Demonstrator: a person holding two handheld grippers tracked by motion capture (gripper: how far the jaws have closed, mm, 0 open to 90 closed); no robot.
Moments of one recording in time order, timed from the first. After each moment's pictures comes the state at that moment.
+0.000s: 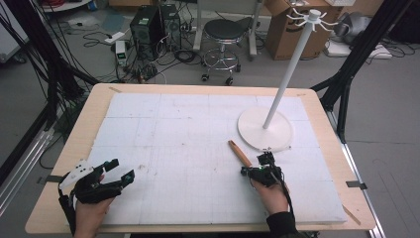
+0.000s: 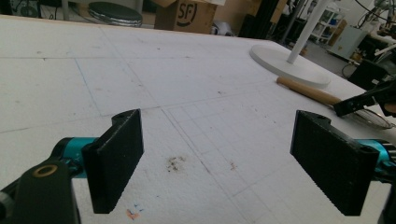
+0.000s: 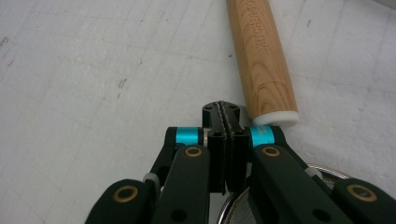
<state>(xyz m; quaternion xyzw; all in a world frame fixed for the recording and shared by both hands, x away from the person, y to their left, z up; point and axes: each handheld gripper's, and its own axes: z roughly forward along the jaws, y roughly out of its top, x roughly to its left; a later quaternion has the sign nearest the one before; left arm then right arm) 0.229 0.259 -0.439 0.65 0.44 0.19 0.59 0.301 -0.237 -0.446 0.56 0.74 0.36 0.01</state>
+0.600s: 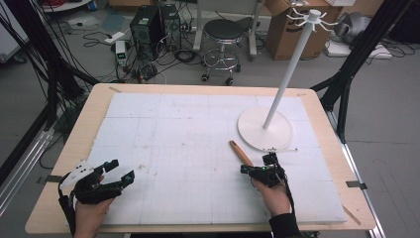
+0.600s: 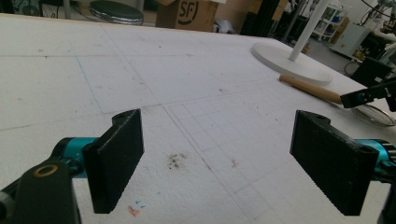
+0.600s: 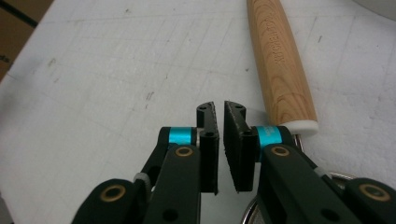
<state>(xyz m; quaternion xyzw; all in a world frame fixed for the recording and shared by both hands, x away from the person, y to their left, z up) 0.228 0.259 -0.440 0.66 0.44 0.19 0.58 0.297 -0.245 -0.443 0.55 0.72 0.42 -0.01</state>
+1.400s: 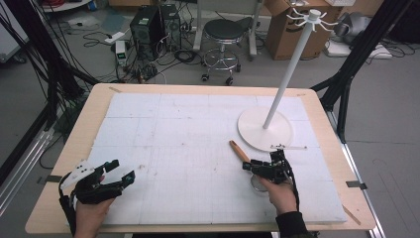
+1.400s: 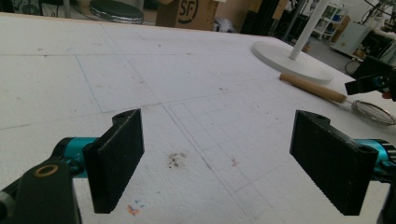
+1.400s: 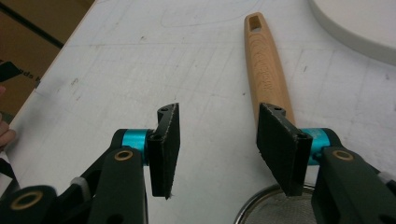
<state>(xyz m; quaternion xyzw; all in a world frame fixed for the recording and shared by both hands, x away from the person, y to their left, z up) 0.228 0.258 -0.440 0.66 0.44 0.19 0.58 0.299 -0.261 -0.430 0.54 0.71 0.45 0.00</state>
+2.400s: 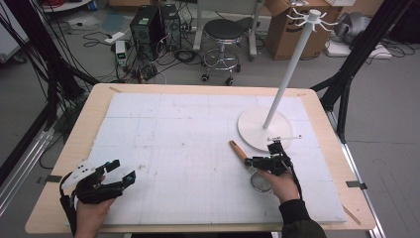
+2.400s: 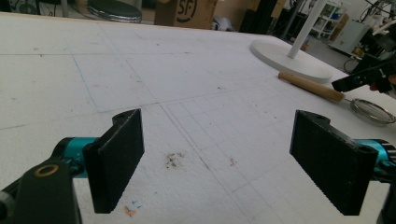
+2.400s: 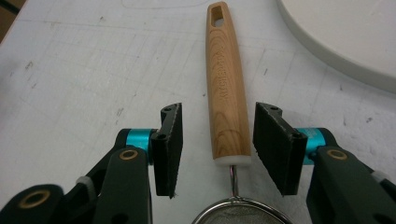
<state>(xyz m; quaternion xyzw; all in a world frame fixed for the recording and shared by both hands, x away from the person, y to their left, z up) 0.228 0.256 -0.440 0.66 0.44 0.19 0.58 0.328 -0.264 -0.431 0.55 0.74 0.39 -0.01</state>
